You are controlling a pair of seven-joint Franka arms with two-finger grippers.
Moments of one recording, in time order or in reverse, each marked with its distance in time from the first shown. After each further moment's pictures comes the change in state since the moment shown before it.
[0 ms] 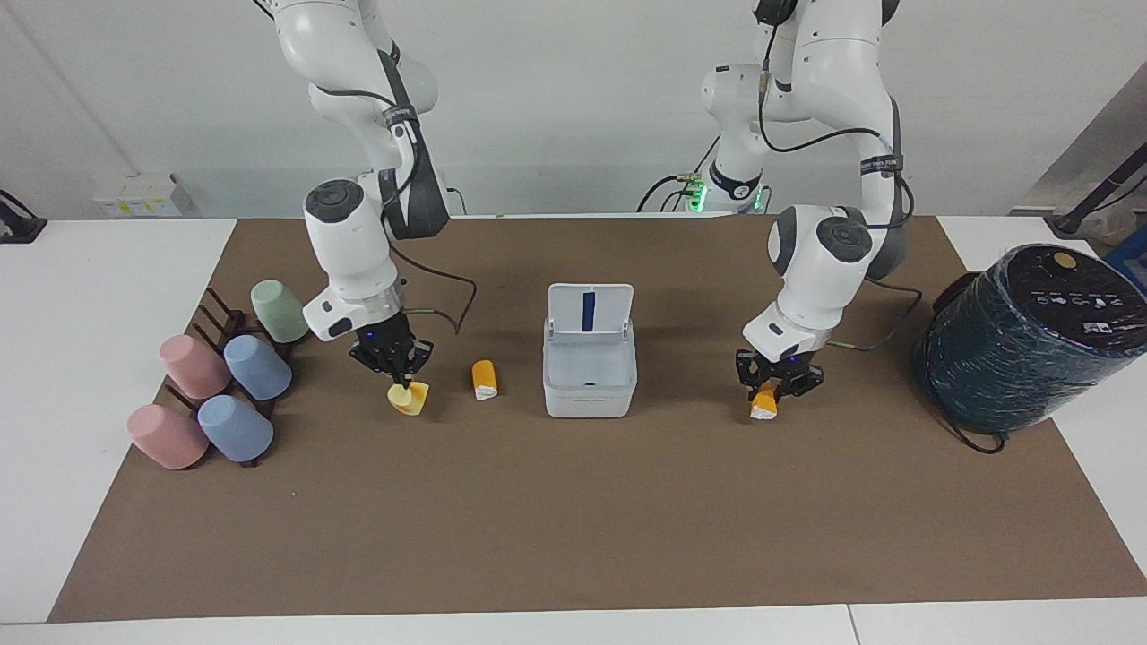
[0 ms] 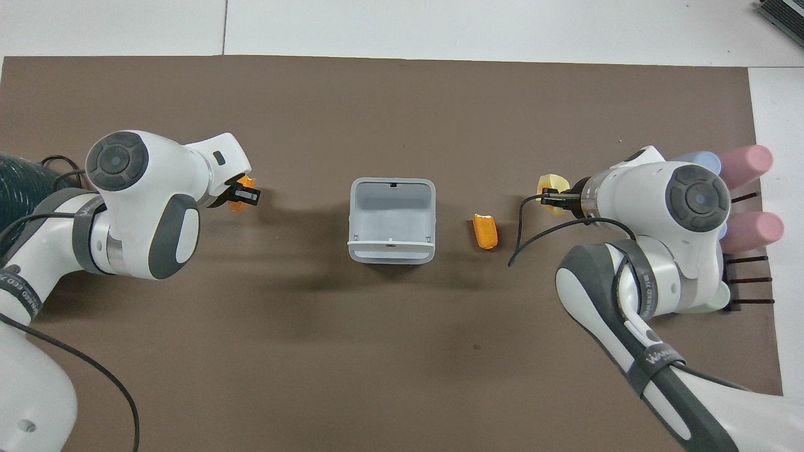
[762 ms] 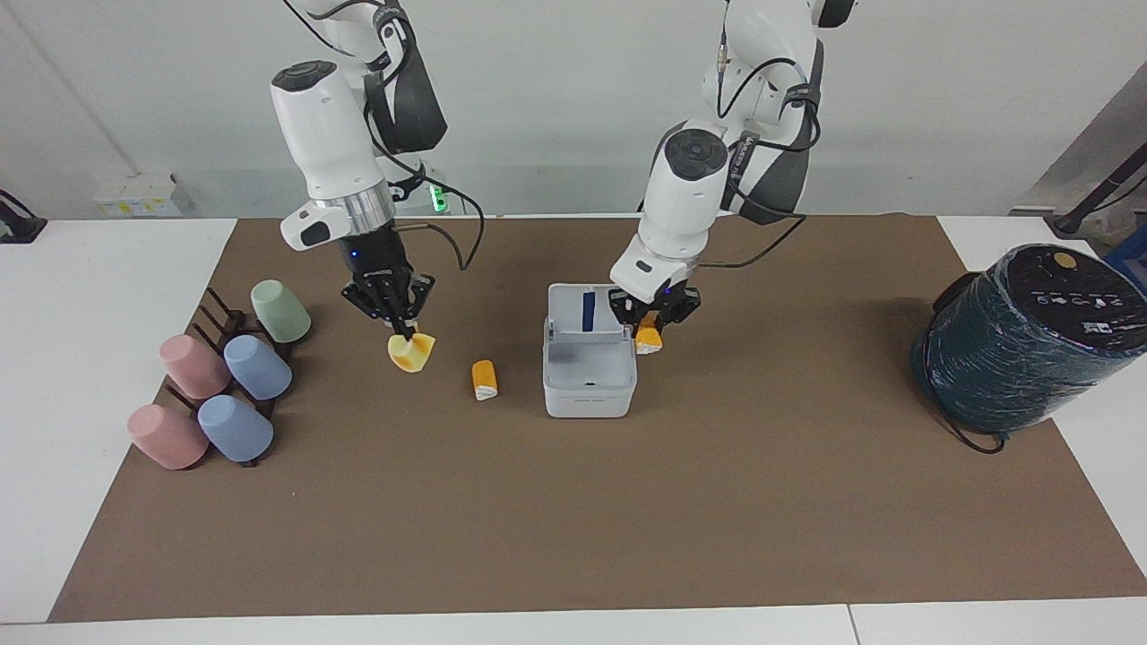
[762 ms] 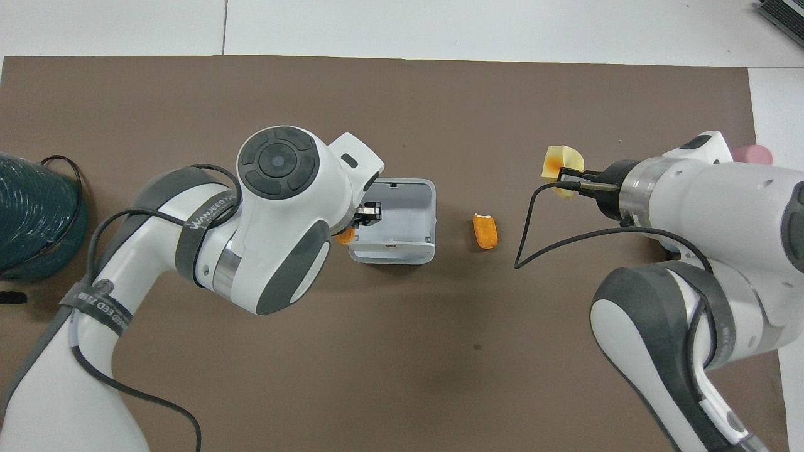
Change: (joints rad) left arm -0.310 -0.023 -0.015 0.206 -0.015 -0.297 -0.618; right arm 0.004 -0.197 0.029 0.034 0.105 -0.093 0.017
